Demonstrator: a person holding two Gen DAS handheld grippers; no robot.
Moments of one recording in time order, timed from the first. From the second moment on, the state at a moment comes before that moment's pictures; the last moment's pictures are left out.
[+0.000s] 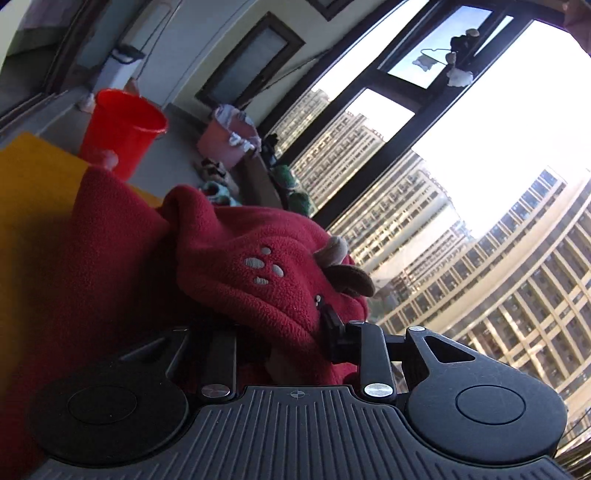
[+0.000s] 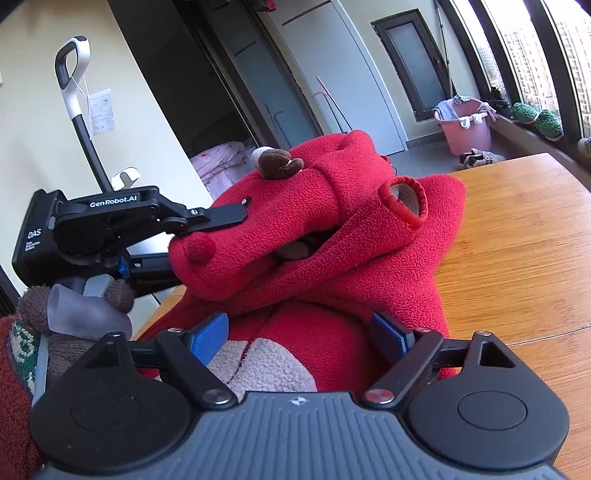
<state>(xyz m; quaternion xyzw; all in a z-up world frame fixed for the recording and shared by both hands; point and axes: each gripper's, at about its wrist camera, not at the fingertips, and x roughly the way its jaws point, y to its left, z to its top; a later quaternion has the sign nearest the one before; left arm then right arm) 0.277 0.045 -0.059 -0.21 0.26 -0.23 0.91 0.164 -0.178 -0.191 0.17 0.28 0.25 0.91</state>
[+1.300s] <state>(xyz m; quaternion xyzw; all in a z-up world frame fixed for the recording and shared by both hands) 0.251 0.061 -0.085 -0.08 0.27 -0.12 0.95 0.238 -0.180 -0.147 0.12 0.27 0.11 0.95</state>
